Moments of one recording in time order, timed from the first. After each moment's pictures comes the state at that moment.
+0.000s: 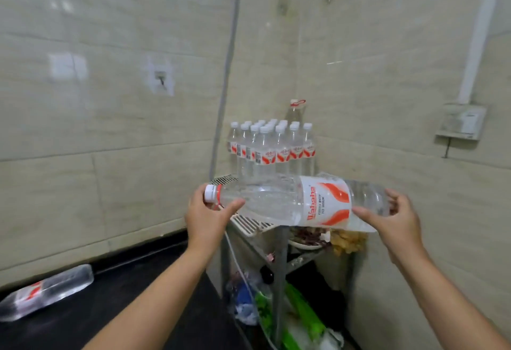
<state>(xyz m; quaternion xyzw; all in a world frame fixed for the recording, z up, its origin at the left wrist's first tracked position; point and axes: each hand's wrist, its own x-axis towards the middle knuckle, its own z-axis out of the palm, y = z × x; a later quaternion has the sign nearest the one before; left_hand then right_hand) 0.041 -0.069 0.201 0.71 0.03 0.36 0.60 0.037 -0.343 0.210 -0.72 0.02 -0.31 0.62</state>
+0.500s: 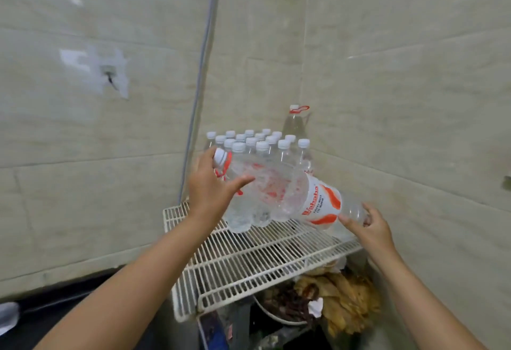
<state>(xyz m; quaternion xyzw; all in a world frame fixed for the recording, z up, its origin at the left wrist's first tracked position) 0.238 -0.156 0.269 0.78 0.01 0.46 0.42 0.295 -0.409 0.201 -0.74 -0.01 -0.16 0.66</state>
